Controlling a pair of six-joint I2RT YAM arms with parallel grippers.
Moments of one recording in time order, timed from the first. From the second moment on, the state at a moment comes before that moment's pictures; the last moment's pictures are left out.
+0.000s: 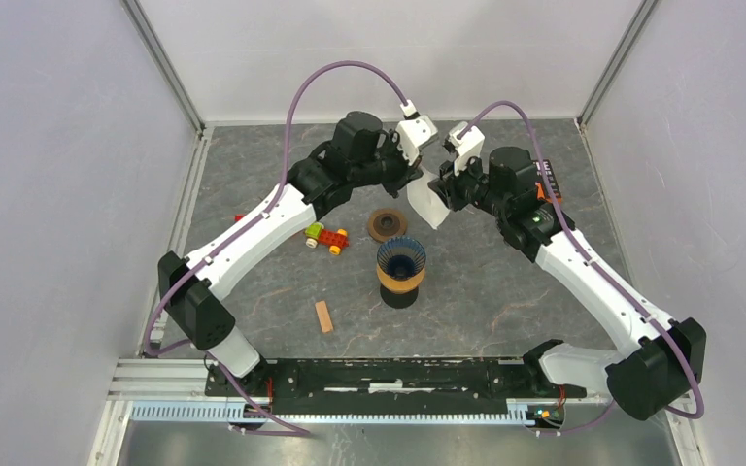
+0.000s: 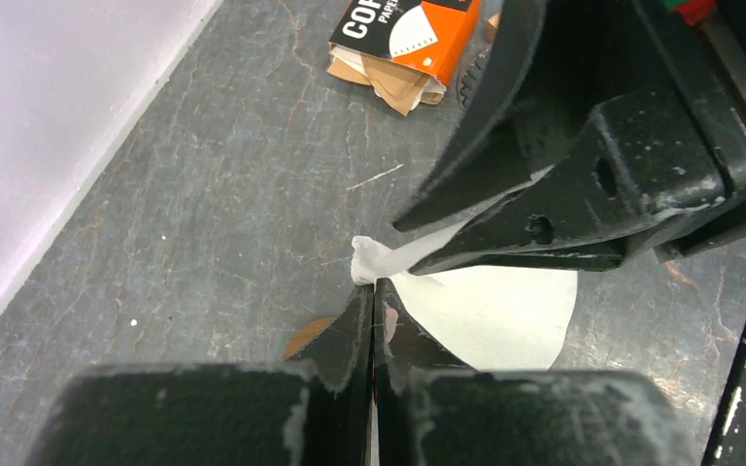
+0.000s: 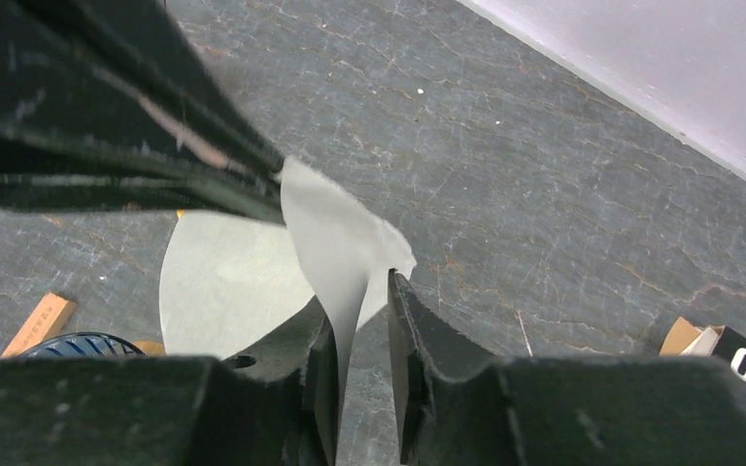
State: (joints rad) left arm -0.75 1.62 1.64 -0.41 0.26 0.24; right arm 0.48 1.21 1.07 -0.18 -0.23 -0.10
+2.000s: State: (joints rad) left arm -0.77 1.64 1.76 -0.52 0.22 0.08; right arm 0.48 1.20 1.08 -0.17 -0.31 -0.12
